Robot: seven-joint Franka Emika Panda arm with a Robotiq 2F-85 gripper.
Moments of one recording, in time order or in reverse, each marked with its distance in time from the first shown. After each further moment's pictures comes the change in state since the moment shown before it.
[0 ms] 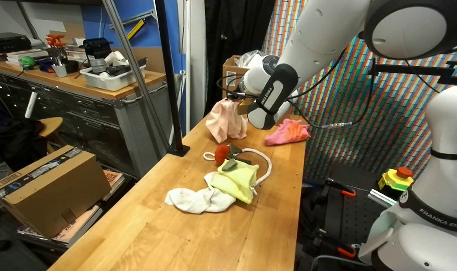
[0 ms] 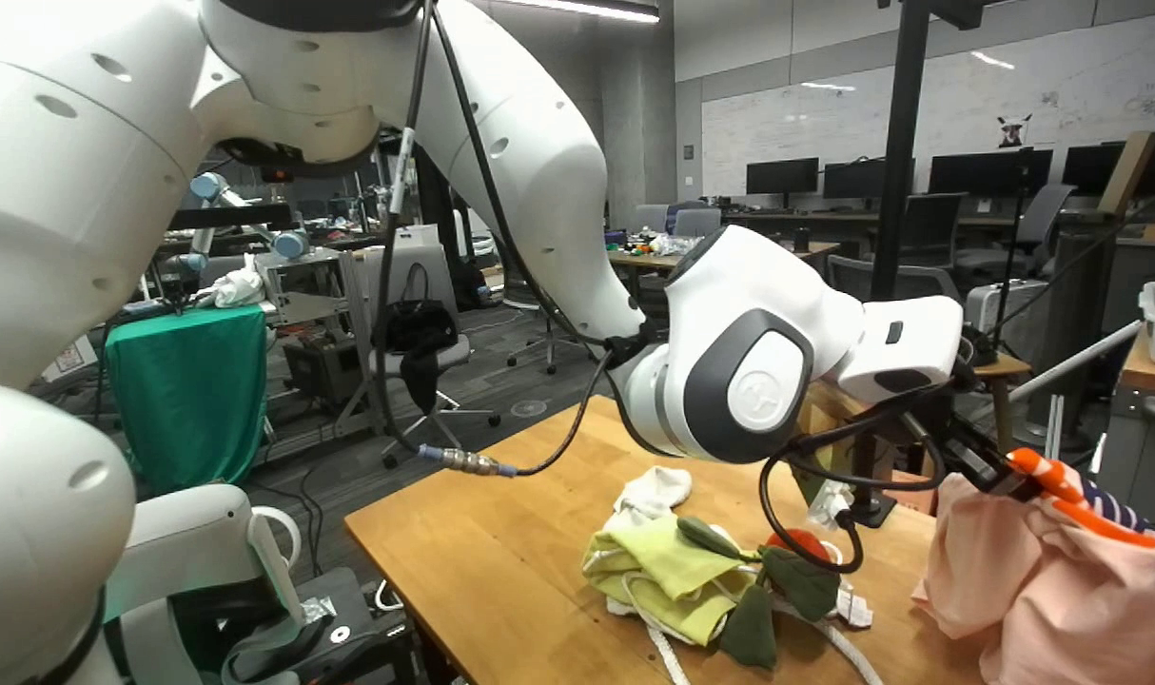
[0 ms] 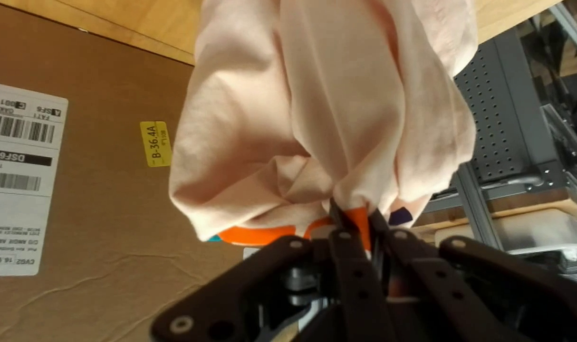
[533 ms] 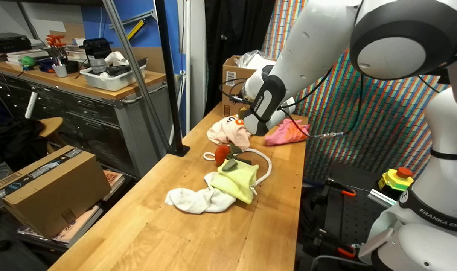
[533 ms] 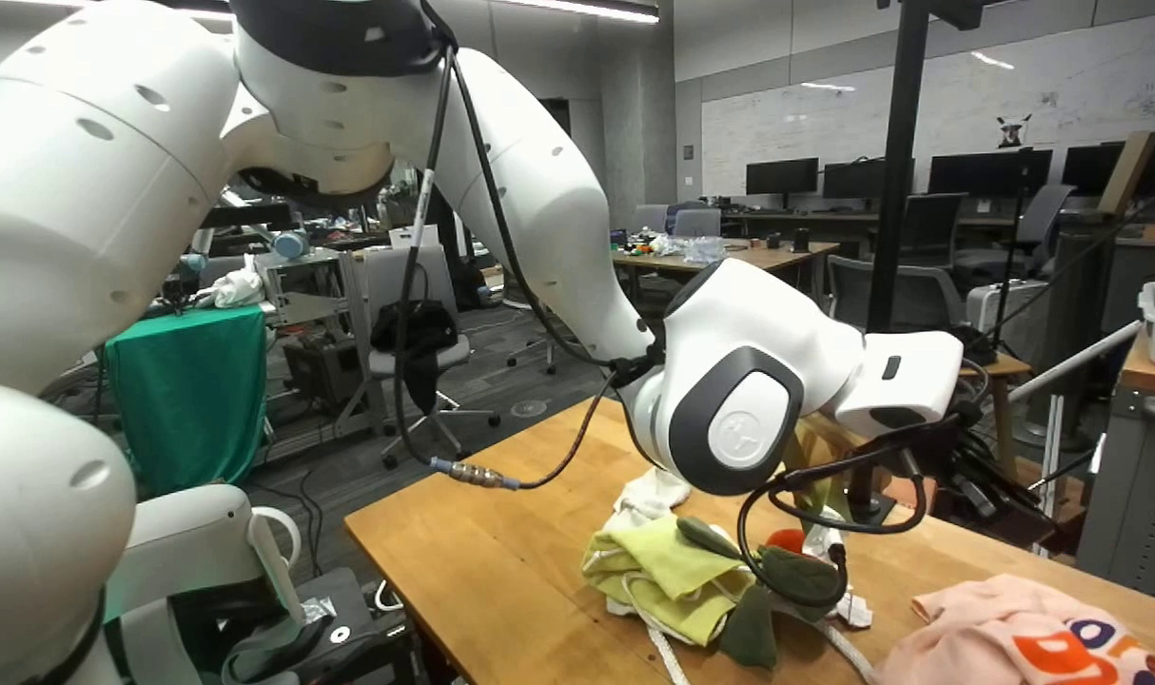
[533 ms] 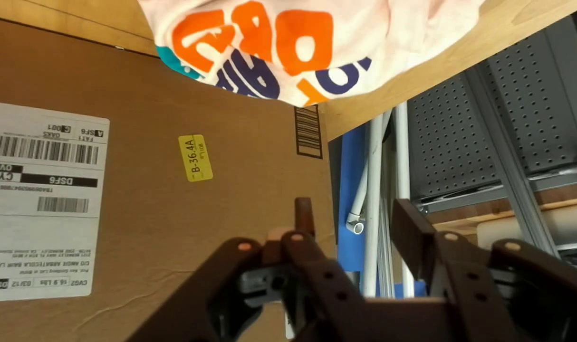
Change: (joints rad) arm 0.001 0.083 0.023 0.013 0.207 0.015 -0.068
